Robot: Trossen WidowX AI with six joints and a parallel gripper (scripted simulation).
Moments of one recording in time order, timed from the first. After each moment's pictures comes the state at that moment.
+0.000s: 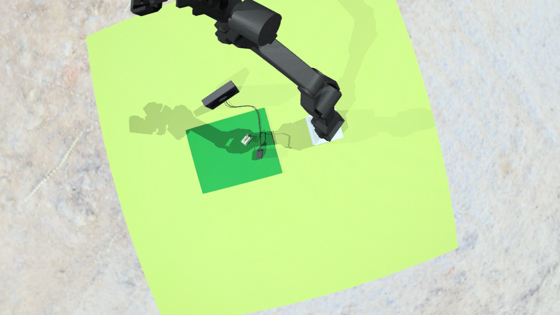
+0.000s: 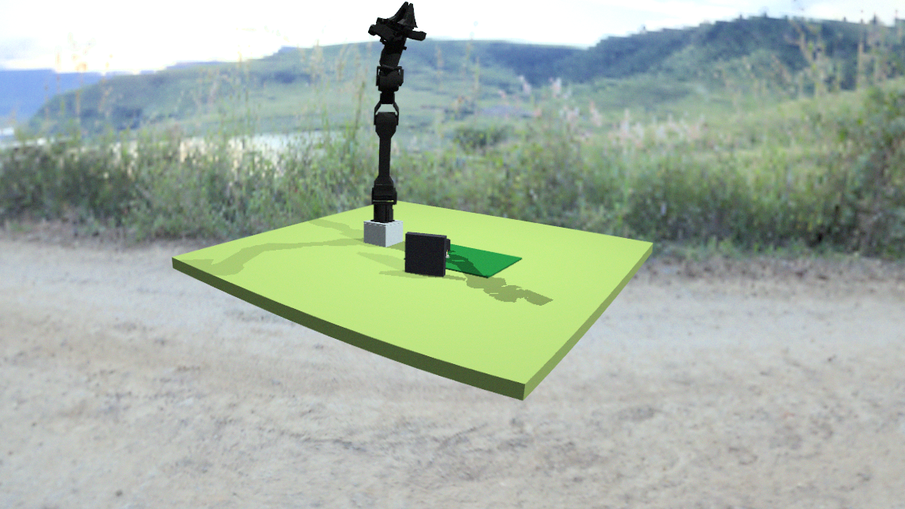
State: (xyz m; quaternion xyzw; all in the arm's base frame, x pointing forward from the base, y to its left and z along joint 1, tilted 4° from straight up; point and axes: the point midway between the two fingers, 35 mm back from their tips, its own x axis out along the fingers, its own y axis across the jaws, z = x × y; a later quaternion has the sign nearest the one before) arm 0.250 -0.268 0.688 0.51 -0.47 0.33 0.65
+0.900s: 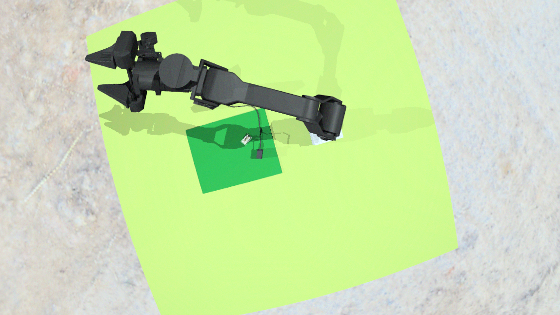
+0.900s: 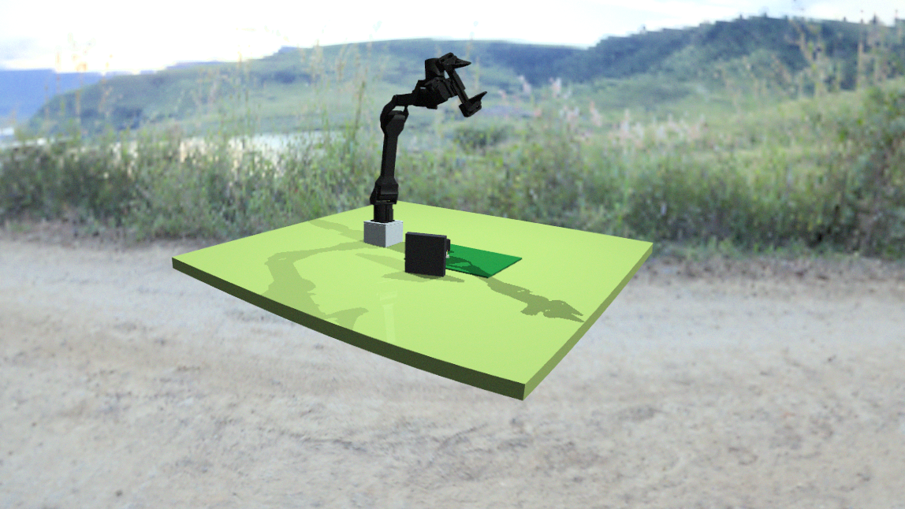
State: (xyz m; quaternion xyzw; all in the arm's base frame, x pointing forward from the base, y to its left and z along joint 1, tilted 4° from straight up) arm 0.451 -0.240 0.483 0.84 -0.21 0.01 0.51
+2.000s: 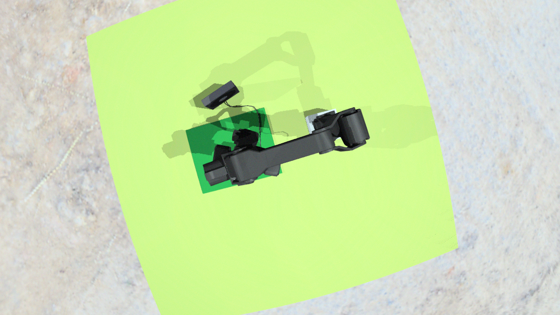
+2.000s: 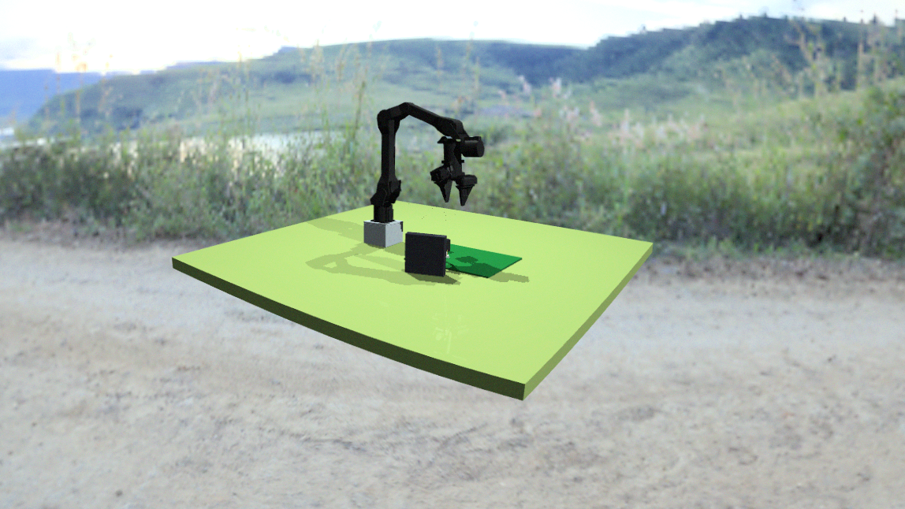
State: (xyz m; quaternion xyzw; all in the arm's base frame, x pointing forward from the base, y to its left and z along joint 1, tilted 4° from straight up) arm 0.274 0.024 0.125 0.63 0.38 -0.56 0.37
